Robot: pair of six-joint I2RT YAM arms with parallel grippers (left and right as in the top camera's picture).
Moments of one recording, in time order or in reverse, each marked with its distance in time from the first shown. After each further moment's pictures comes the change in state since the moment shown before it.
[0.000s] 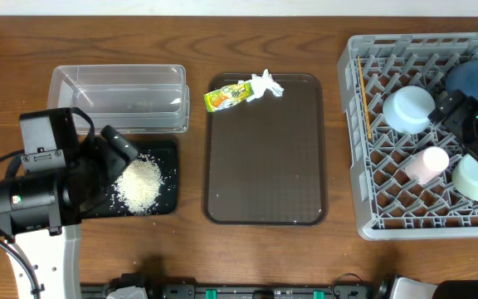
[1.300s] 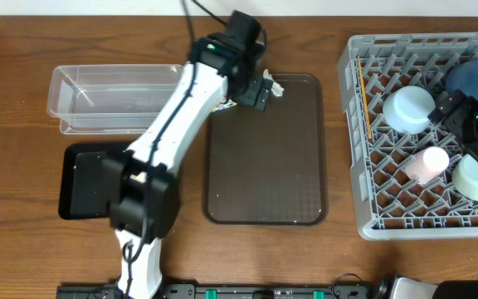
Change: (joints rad) left arm -0.613 1.003 0.607 0.257 -0.174 0.658; right arm 0.000 0.000 0.000 0.000 -0.003 0.000
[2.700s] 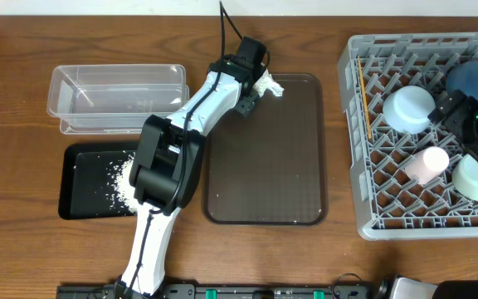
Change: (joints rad) left arm 0.020 0.246 -0.069 0.299 -0.245 0.282; right arm 0.000 0.000 0.000 0.000 0.000 0.000
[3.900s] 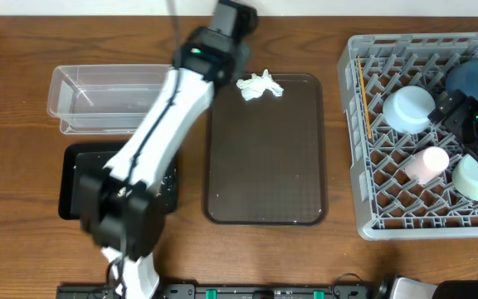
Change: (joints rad) left arm 0.044 -0.416 -0.014 0.045 -0.086 -0.206; right arm 0.000 0.000 0.000 0.000 0.000 0.000
